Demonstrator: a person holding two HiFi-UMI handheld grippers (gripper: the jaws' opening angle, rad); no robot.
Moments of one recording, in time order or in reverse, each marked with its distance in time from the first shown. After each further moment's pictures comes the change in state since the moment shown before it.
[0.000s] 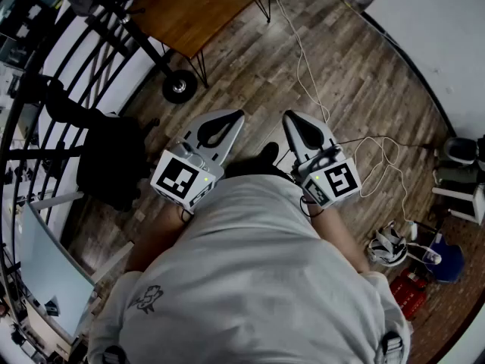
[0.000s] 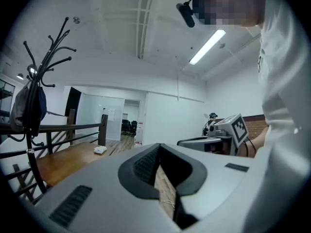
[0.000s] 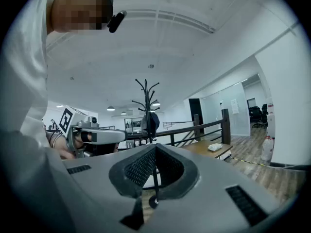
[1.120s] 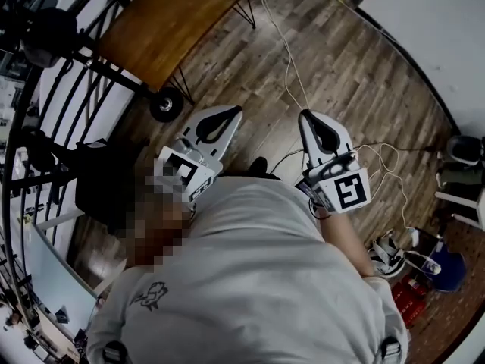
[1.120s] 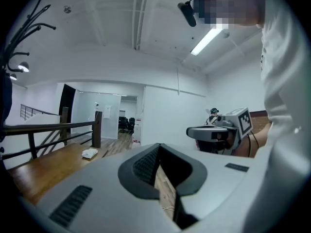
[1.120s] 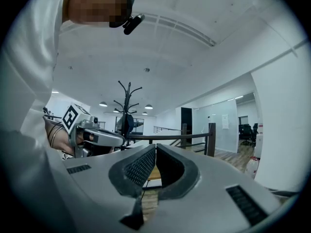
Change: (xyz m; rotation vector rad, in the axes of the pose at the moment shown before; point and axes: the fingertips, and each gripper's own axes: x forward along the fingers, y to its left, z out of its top) left arm 0.205 0.024 0.005 0.014 0.051 -0.023; right arm -0.023 -0.211 0.046 -0.125 -0.073 -0.121
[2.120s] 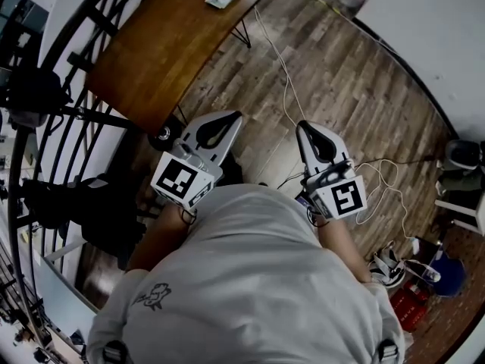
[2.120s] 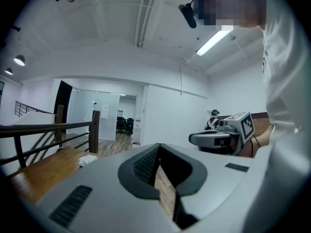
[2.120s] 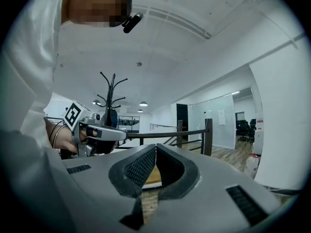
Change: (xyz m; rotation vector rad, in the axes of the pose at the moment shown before) left arm 0.110 0.133 0.016 0.005 -0.015 -0.044; right arm 0.126 -0.099 -0.021 0.036 0.028 -0.043
